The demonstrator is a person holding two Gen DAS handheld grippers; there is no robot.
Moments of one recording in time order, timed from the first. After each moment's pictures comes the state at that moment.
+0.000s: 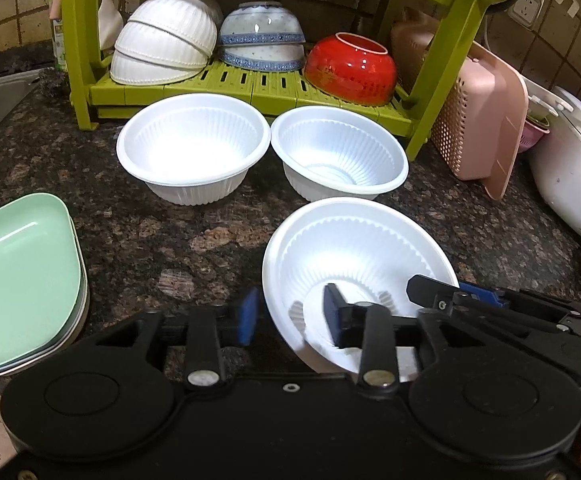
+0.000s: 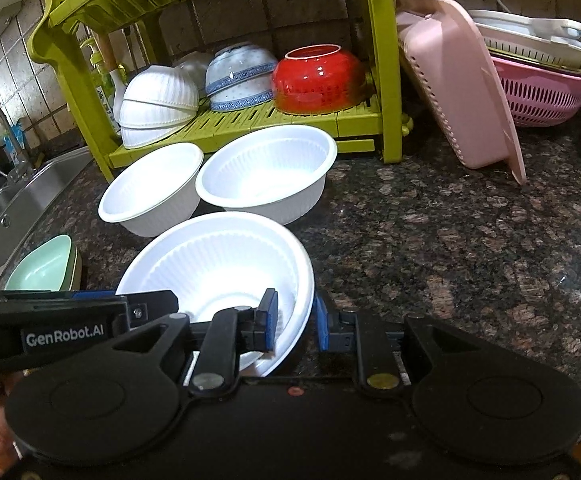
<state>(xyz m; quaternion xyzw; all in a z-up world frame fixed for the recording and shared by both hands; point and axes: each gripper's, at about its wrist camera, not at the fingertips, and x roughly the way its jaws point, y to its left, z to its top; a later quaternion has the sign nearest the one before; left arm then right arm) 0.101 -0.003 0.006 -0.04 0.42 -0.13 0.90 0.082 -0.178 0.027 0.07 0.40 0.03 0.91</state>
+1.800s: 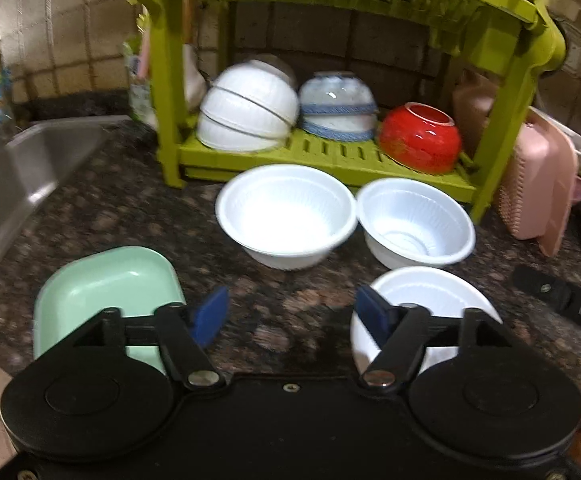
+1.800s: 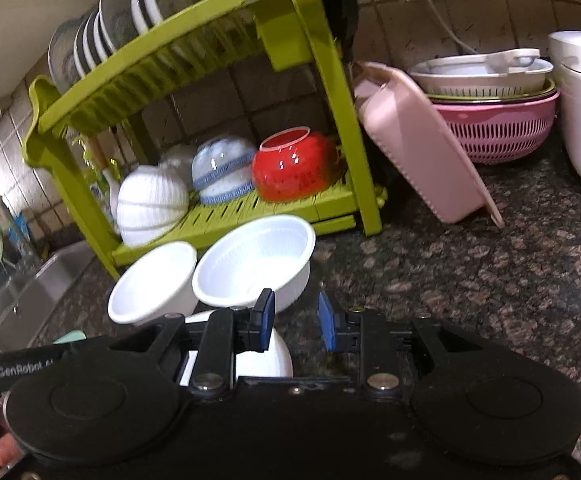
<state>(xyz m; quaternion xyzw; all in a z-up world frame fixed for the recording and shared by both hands) 0.094 0.026 0.035 -0.02 0.35 -0.02 0.94 0.073 -0.196 0.048 0.15 0.29 0.00 0.94</state>
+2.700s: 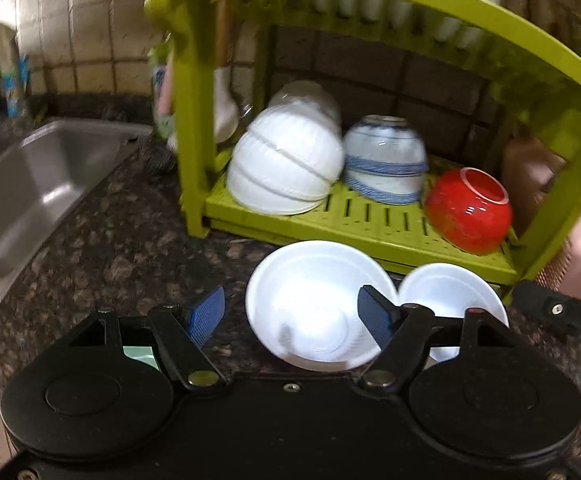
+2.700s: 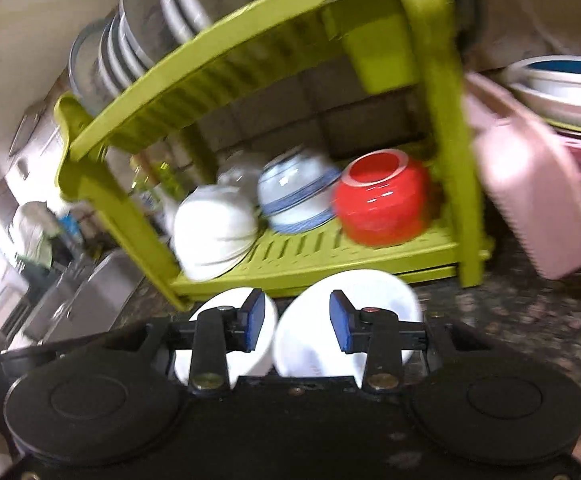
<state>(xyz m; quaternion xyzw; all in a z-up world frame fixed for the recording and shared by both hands) 0.176 0.054 0.066 -0.07 0.37 0.01 0.92 0.165 -0.170 0.094 0.17 0.34 0.11 0.92</state>
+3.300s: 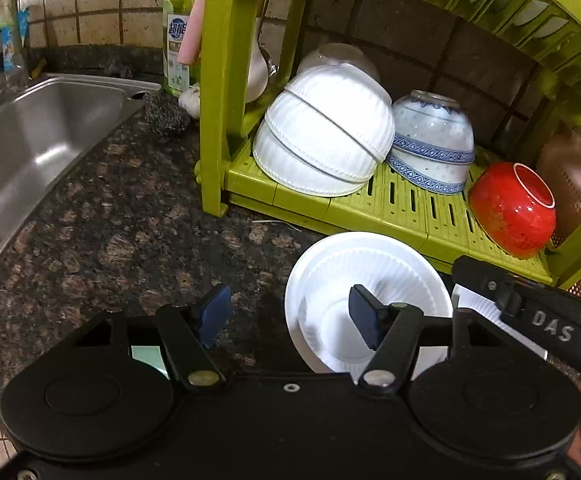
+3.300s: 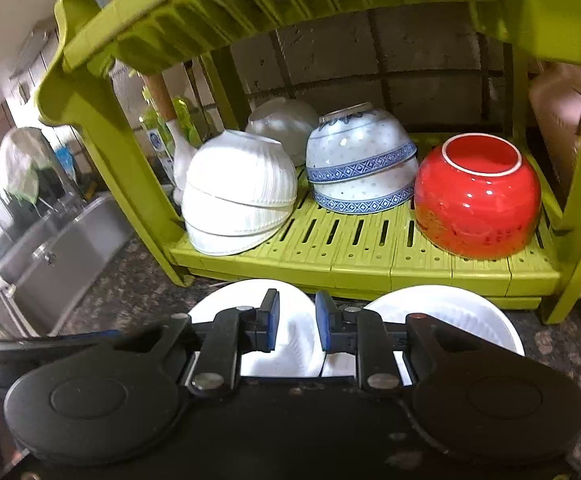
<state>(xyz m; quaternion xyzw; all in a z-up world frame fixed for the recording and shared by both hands) 0.214 0.087 0.034 -0.10 0.42 0.01 0.90 0.235 -0.093 0.061 0.08 0.37 0.13 0.92</state>
